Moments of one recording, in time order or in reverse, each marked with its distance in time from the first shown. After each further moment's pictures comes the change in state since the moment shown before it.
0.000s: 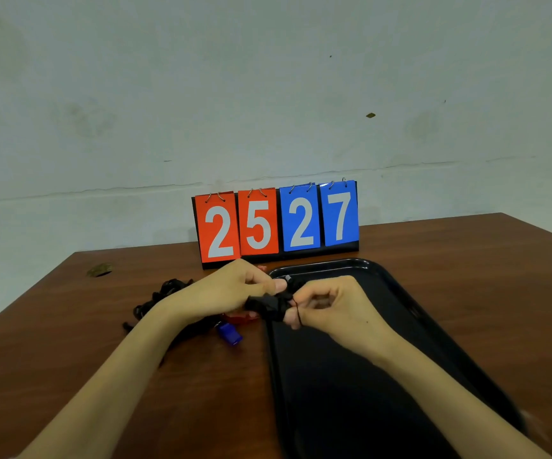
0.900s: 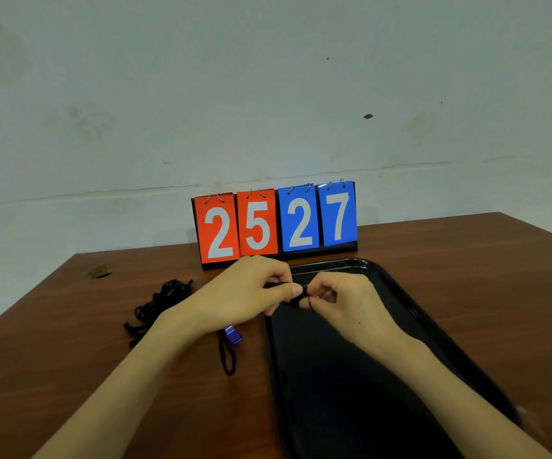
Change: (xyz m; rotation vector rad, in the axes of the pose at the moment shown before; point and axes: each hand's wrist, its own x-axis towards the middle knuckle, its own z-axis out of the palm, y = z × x) left_hand -0.007 0.029 0.014 0.270 0.151 0.127; right_hand 0.007 0.020 -0.008 -0.551 0.185 -0.038
